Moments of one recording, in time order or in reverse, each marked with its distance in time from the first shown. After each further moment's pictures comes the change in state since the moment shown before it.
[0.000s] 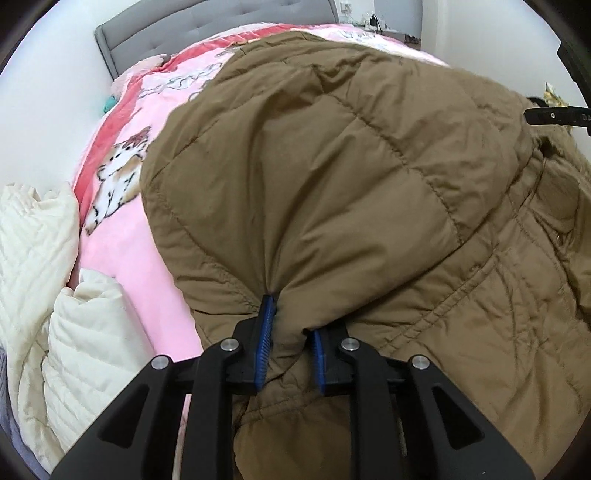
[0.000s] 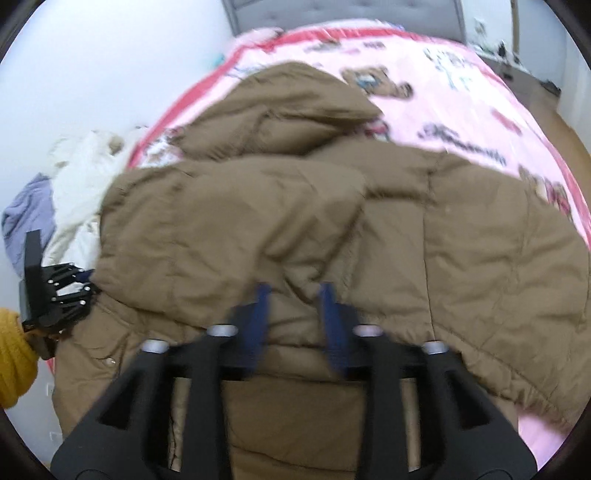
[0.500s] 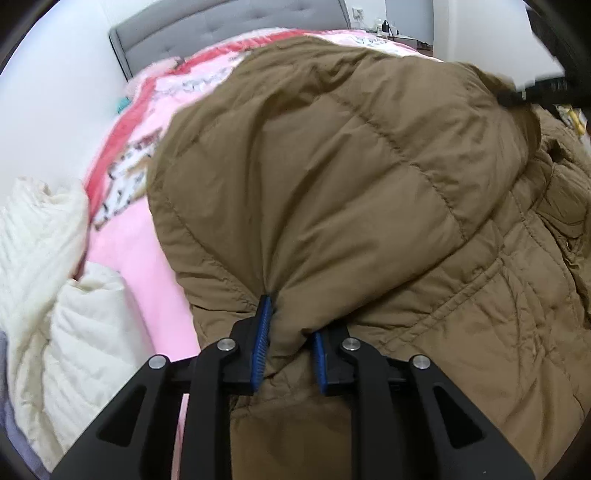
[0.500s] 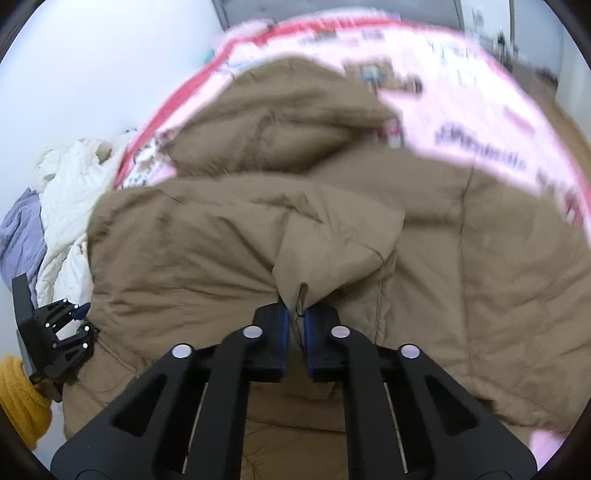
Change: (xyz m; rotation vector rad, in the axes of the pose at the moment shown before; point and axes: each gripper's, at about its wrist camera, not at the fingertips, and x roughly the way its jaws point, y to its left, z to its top) left arm 0.004 -0.005 -0.003 -0.007 -0.031 0.067; right arm 0.030 0.028 0.038 0.021 0.013 -0.042
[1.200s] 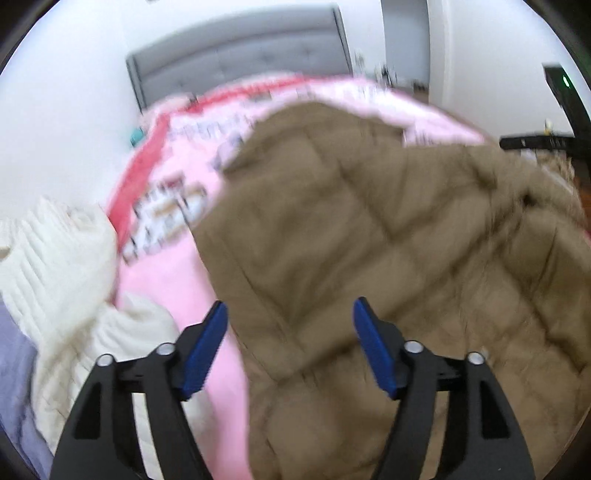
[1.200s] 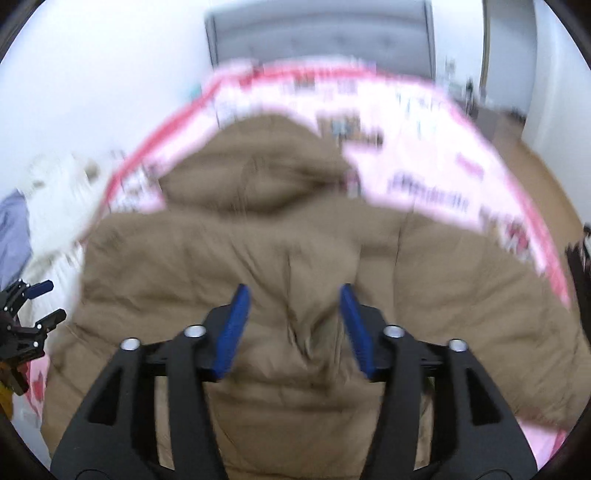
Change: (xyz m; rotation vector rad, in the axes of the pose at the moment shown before) left arm -0.073 0.040 0.016 -0.062 -0.197 -0.034; right arm -0.064 0.008 -0.014 -0.031 -0.205 -0.122
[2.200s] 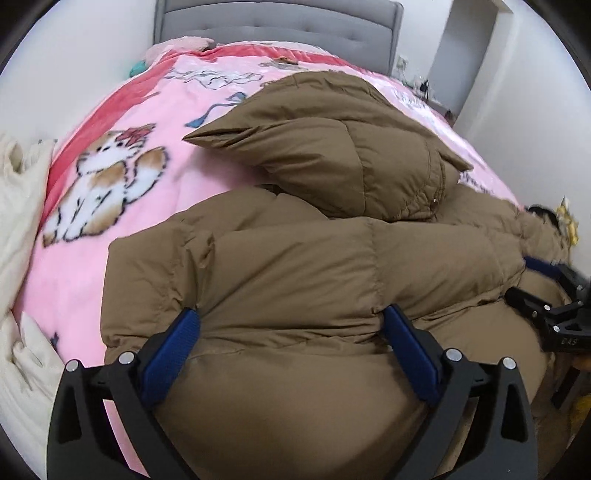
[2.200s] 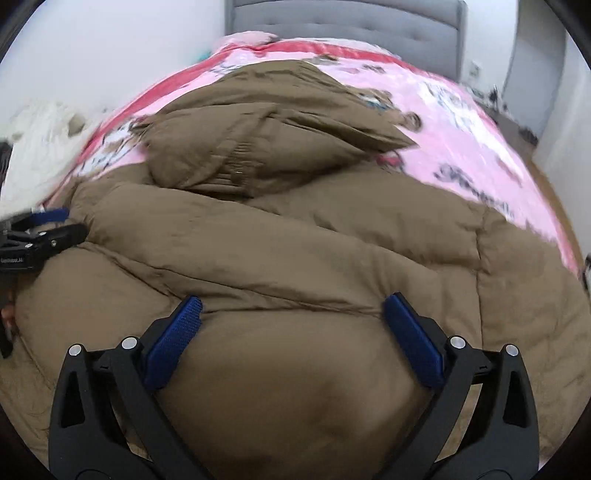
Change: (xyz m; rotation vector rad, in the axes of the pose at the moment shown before) left arm 0.148 0.023 0.044 -0.288 0.131 -0.145; right arm 0.120 0.026 -0.023 -0.081 0.131 -0.038
